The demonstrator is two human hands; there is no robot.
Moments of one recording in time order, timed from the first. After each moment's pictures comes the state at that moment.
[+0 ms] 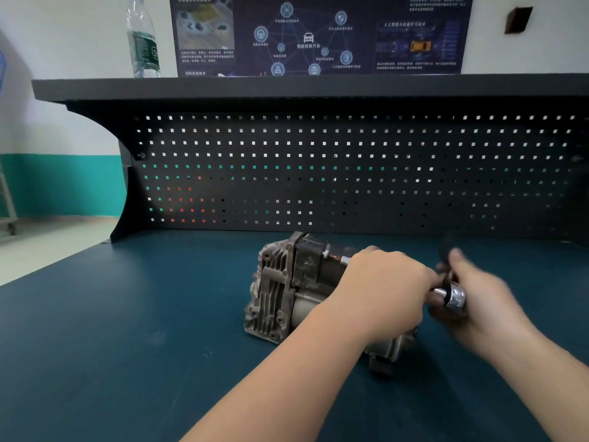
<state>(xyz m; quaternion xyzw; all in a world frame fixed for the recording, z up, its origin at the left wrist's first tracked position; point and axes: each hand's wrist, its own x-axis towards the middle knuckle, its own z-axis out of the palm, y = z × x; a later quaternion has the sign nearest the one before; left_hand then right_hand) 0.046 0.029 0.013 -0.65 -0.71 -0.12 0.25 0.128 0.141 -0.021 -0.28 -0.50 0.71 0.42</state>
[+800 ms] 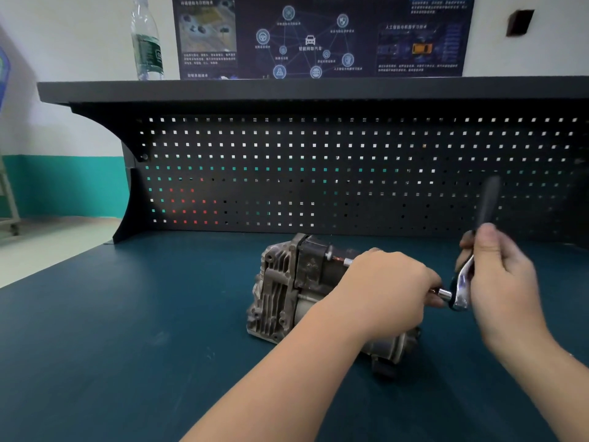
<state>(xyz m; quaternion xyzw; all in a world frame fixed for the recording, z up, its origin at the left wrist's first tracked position) 0.041 0.029 0.017 -0.67 -0.70 -0.13 0.21 0.135 0.139 -0.010 -0.21 -0.63 0.46 0.59</state>
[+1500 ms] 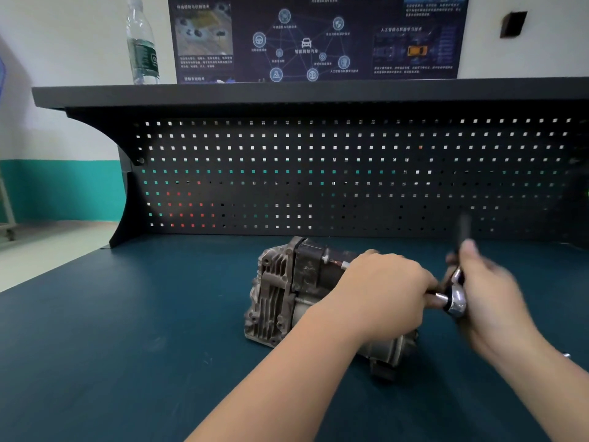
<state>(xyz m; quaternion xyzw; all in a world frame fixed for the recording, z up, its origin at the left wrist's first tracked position) 0.041 0.032 0.015 -0.68 -0.70 -0.13 0.19 0.130 0.148 -0.021 -0.25 -0.53 0.63 0.51</state>
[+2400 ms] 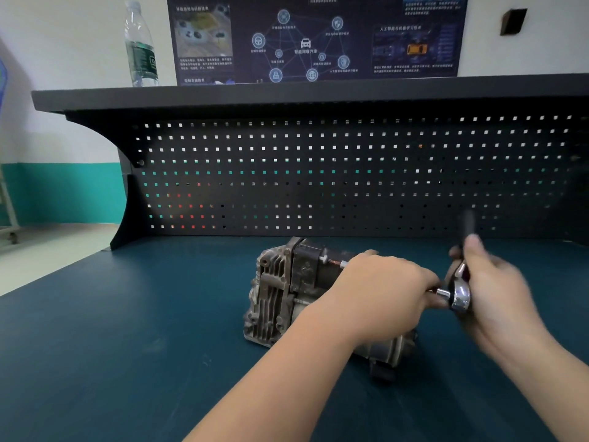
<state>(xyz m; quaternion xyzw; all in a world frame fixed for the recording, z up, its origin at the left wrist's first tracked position) 0.041 0.031 0.015 -0.68 -0.70 -0.12 0.21 0.134 0.143 -0.013 -0.23 -0.52 0.64 0.52</state>
